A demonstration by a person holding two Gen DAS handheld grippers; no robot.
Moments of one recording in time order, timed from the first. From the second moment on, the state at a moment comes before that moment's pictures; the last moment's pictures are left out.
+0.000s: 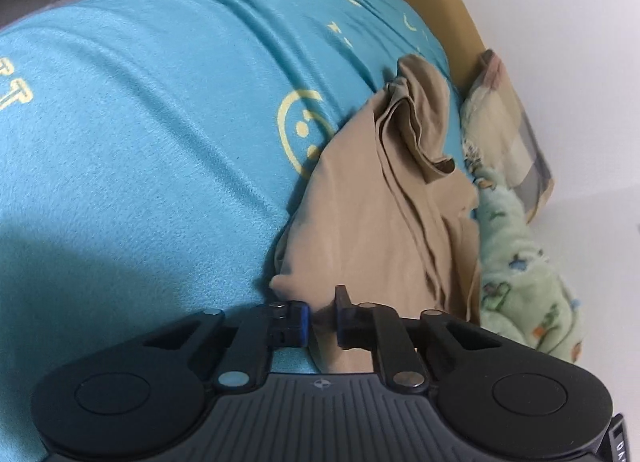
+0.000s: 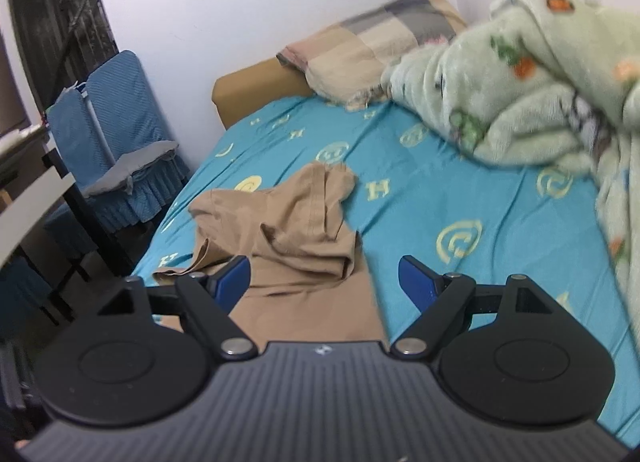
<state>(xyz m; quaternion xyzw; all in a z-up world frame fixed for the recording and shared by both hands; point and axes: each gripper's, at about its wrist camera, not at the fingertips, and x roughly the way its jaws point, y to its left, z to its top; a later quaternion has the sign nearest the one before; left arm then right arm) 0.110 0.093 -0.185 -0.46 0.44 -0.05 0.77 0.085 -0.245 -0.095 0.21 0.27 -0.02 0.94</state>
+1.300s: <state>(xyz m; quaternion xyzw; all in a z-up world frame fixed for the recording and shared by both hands) -0.061 0.114 -0.008 -0.43 0.21 -0.21 0.85 -0.042 -0.253 -0.077 0.44 0.18 0.08 0.88</state>
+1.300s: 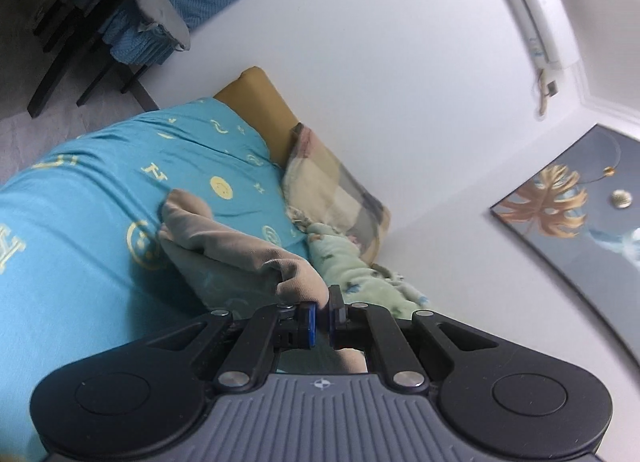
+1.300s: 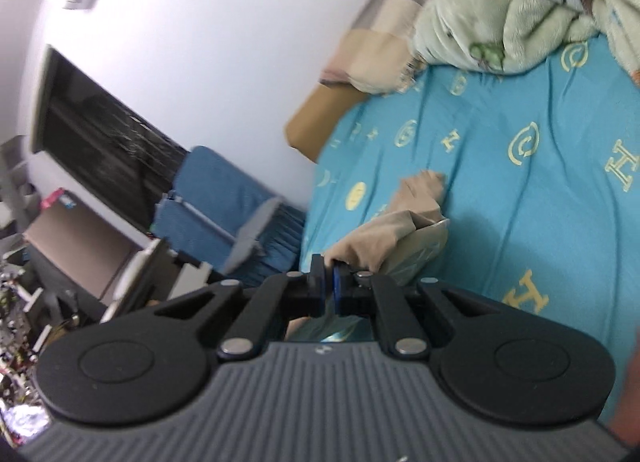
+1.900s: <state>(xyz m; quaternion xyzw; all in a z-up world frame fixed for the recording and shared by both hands) 0.066 0.101 -0.017 -0.40 0.31 -0.14 0.85 0.070 -0.269 -0.080 0.53 0.31 0.03 0.79</state>
